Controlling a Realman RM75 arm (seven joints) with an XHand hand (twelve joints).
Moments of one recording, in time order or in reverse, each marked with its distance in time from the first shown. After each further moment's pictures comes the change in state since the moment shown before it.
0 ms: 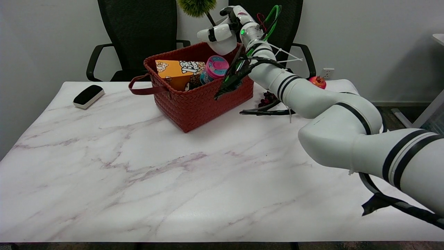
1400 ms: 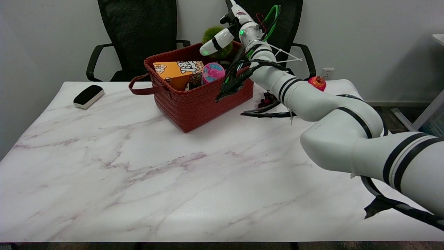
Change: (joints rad) arm -0.030 0.014 -0.006 0.061 -0.004 -0.012 0.000
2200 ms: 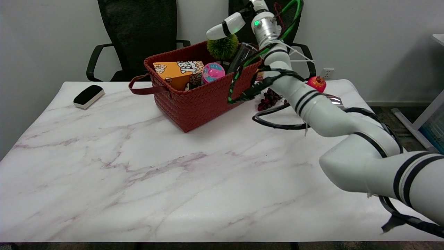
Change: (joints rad) arm -0.184 0.129 0.006 0.414 0.075 0.050 0.010
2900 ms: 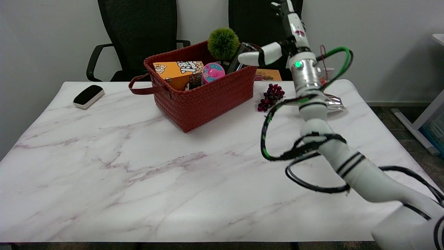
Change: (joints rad) arm -0.555 0.210 0.095 0.644 0.104 0.191 0.002
